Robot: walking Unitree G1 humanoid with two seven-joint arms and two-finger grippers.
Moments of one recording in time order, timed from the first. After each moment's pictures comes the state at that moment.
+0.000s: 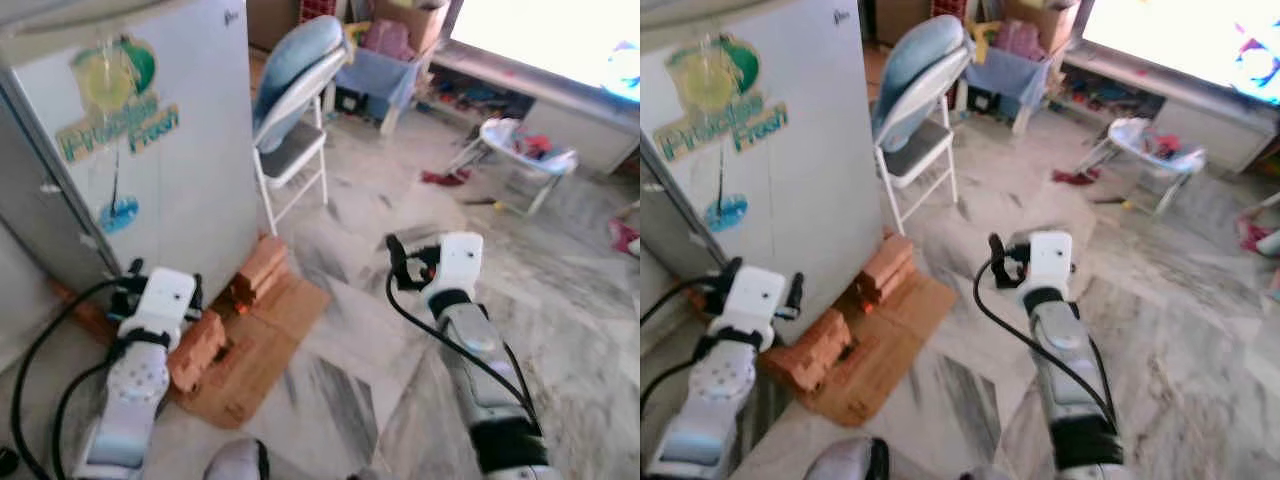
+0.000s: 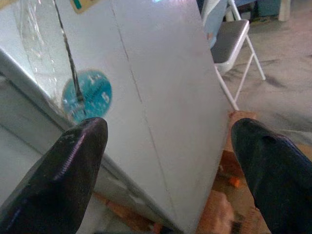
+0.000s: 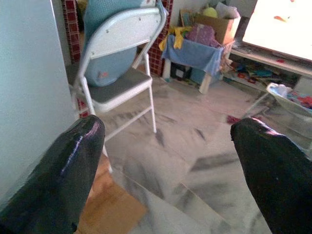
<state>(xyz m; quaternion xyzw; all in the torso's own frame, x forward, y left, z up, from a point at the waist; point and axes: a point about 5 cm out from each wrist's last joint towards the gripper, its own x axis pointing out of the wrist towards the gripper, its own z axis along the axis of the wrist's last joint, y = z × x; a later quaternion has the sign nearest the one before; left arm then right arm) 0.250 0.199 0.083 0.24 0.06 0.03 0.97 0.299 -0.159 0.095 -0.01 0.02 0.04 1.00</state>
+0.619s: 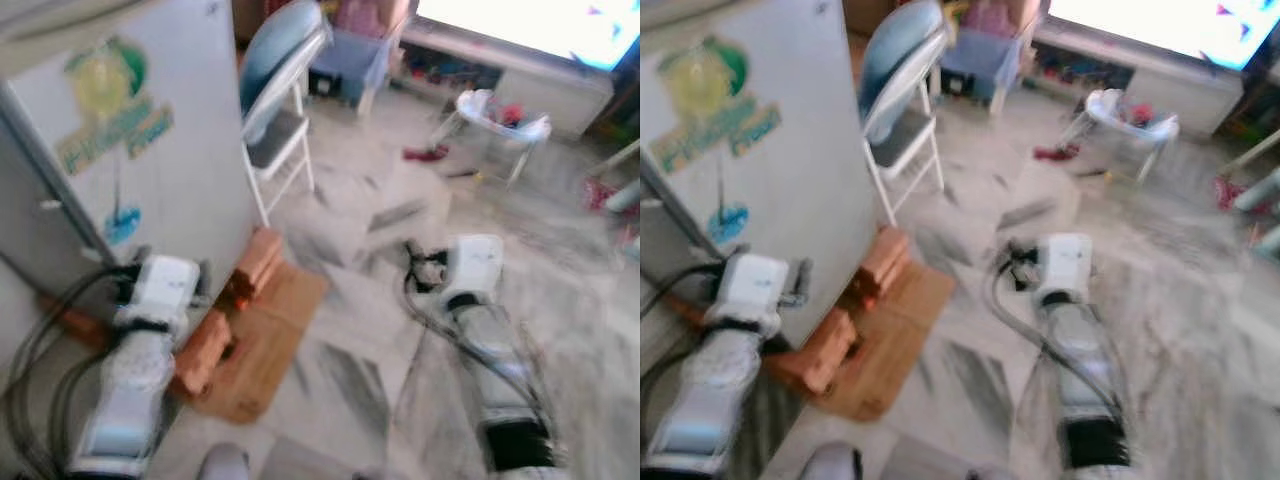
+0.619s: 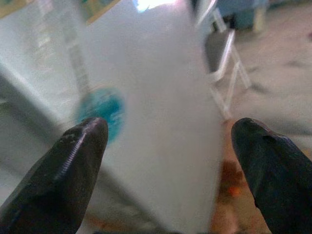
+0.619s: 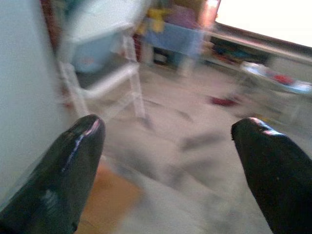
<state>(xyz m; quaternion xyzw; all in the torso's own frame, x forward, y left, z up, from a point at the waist) 0.257 0.208 0.096 0.23 0.05 0.04 0.97 0.299 -0.152 0.094 -0.01 0.03 0.05 1.00</state>
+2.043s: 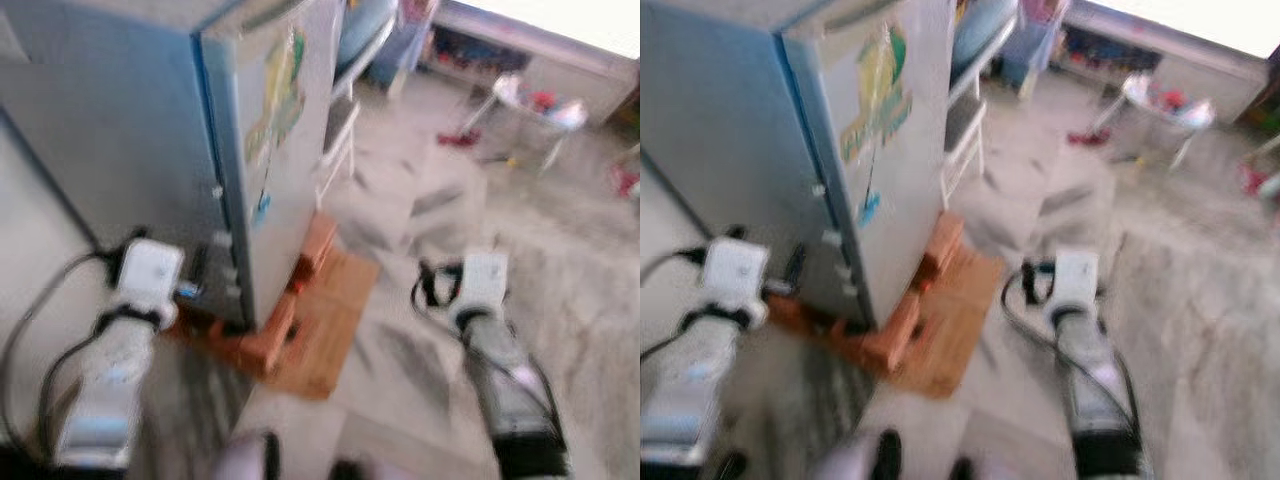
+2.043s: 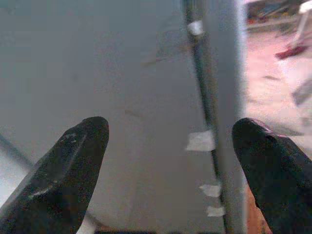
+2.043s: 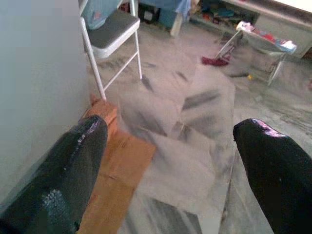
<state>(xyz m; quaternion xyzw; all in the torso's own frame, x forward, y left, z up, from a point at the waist) 0.264 0.201 0.116 0.18 0.00 -0.05 0.98 0.289 -0.188 0.079 -0.04 0.10 -0.04 0.99</state>
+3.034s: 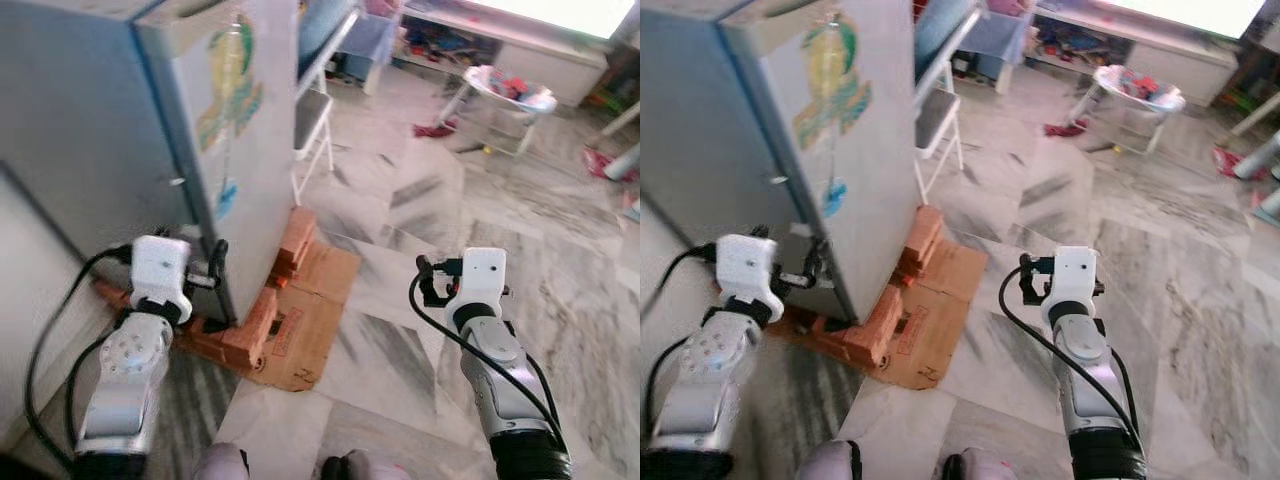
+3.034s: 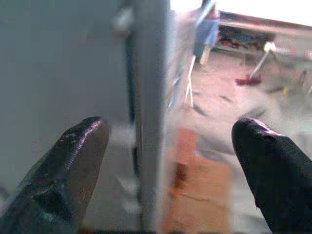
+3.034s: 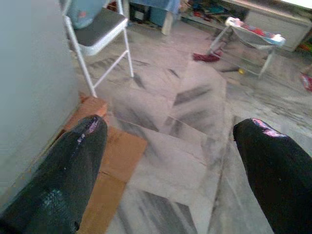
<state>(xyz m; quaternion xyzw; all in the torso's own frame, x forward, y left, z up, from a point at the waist) 0.276 0.193 0.109 0.00 0.03 -0.04 1.00 0.288 -0.181 0.080 -0.02 0.09 -0.03 0.99</state>
